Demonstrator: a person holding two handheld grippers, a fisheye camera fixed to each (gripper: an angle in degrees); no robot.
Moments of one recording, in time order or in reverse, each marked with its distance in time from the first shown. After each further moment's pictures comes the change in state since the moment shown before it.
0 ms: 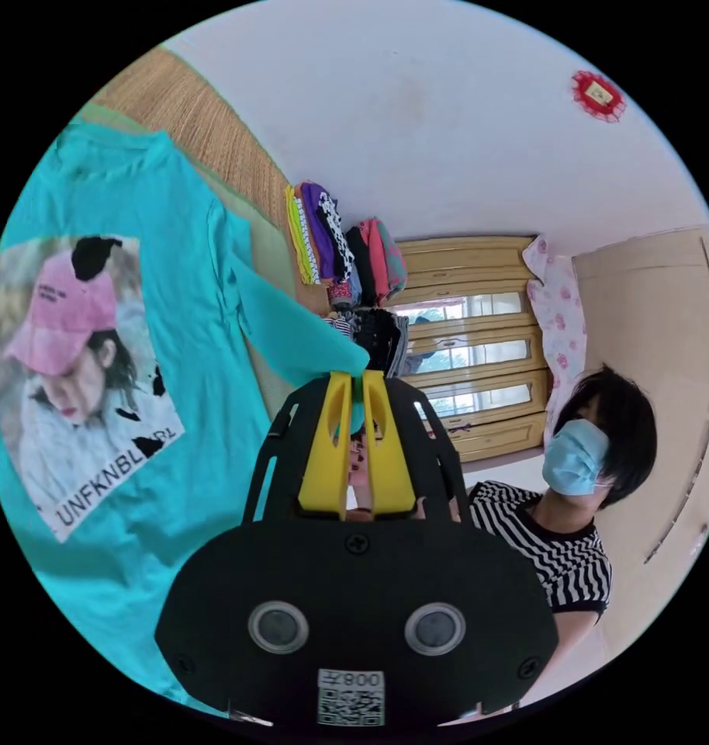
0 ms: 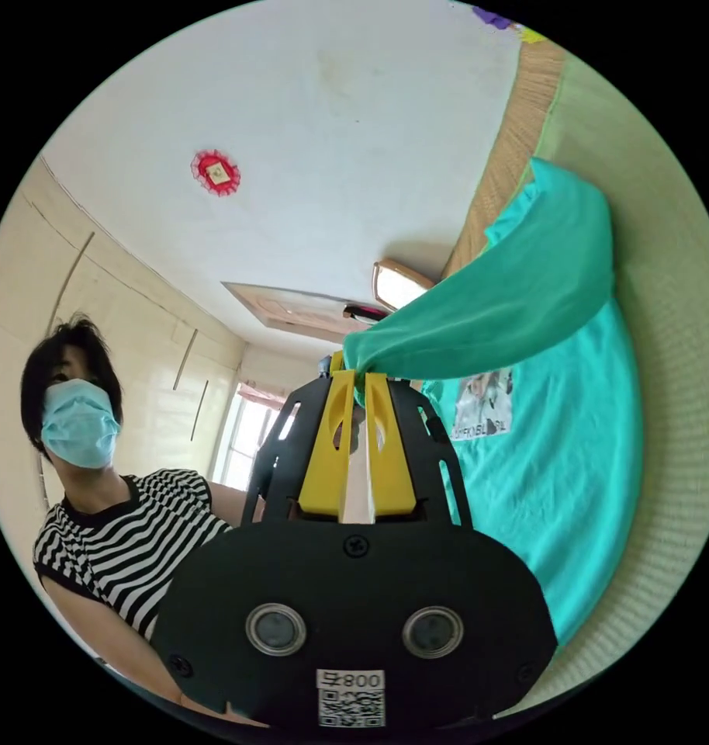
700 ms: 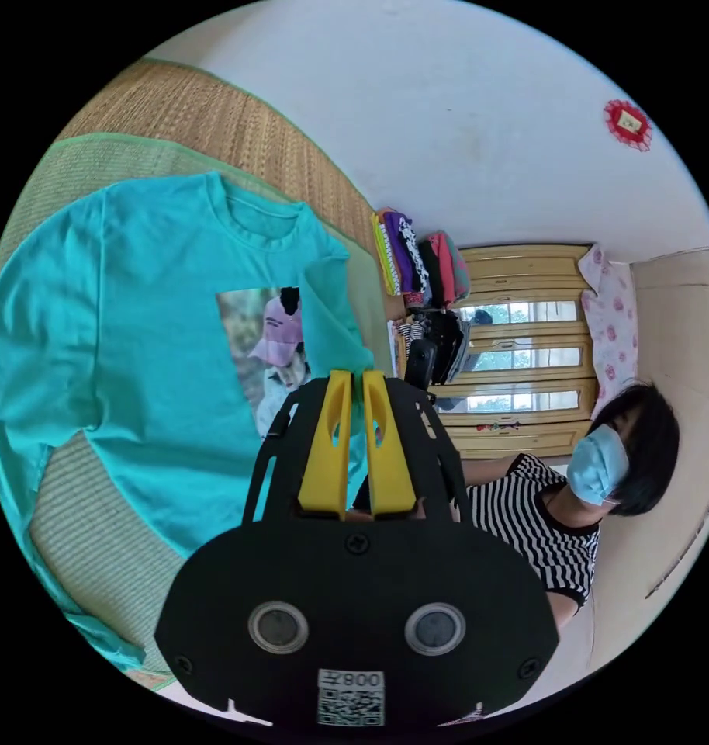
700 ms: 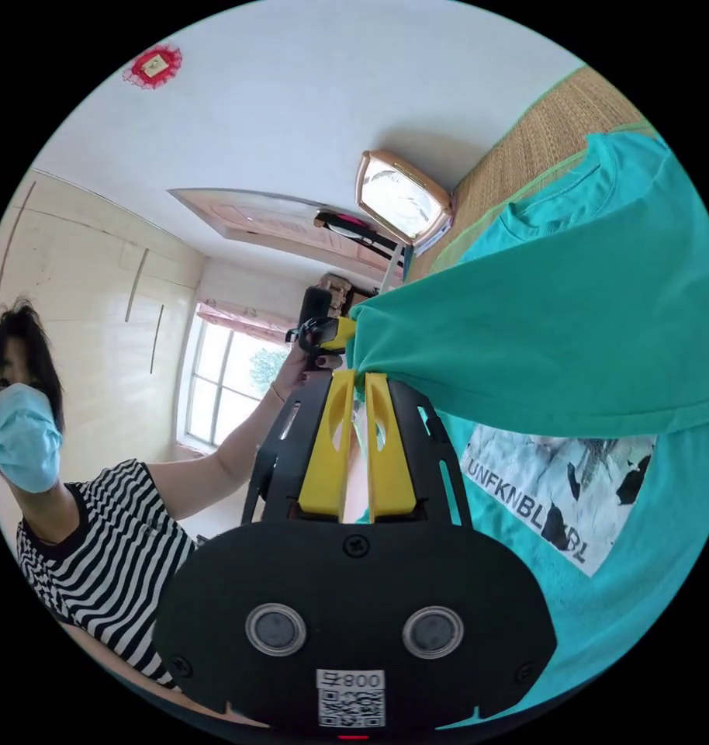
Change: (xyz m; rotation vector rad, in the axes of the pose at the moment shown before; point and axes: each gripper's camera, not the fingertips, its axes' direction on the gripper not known) left arm -0.004 -0.050 -0.229 -0.067 -0.264 -0.089; right arm 0.045 -0.078 0.235 -0.359 0.141 -0.058
